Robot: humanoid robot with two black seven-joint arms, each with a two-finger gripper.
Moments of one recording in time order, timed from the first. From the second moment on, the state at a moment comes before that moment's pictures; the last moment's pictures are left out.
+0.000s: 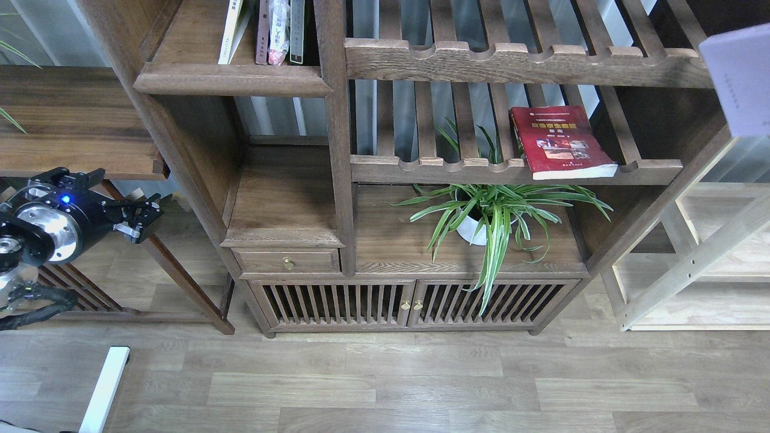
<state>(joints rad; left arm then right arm) -0.98 0.98 -0.03 -1.62 0.32 0.49 0.17 1.54 -1.73 -0.28 1.34 -0.67 0.55 0.49</state>
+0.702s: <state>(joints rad) -0.98 0.86 -0.02 -1.60 0.32 0.49 0.17 1.54 -1.73 -0.58 1.33 -0.83 0.54 0.49</state>
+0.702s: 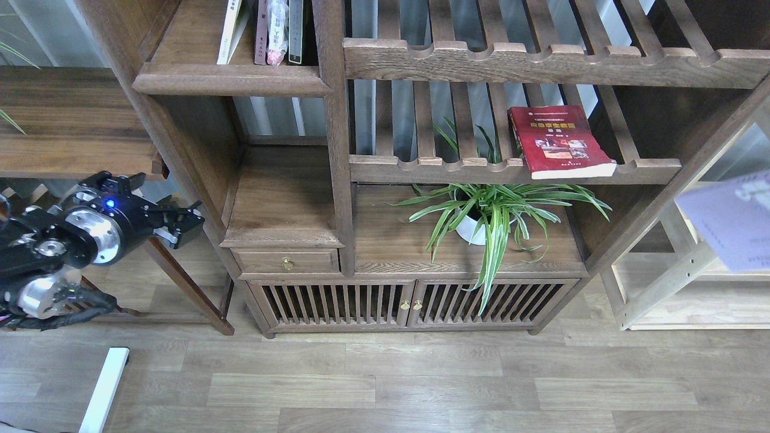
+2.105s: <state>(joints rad) -0.95 0.61 0.06 -1.52 0.41 0.33 0.16 0.98 -1.00 -0.52 1.29 -0.94 0.03 0.49</state>
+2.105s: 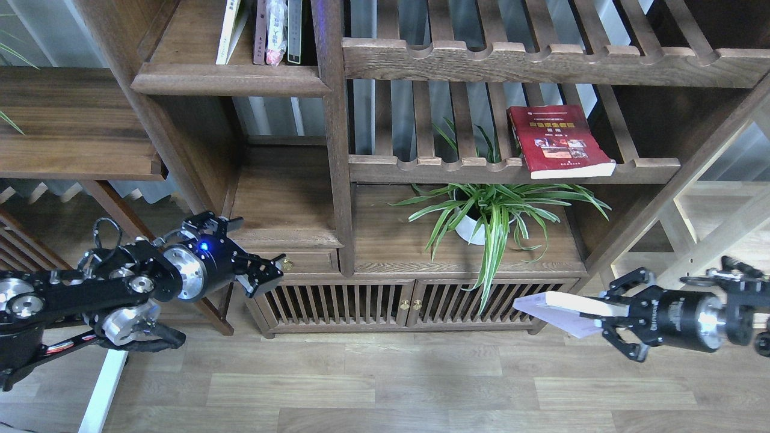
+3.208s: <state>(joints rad) -0.92 0.35 -0.04 -1.23 0.66 -0.46 0.08 1.02 -0.59 -0.50 1.23 -0.93 0.00 0.49</state>
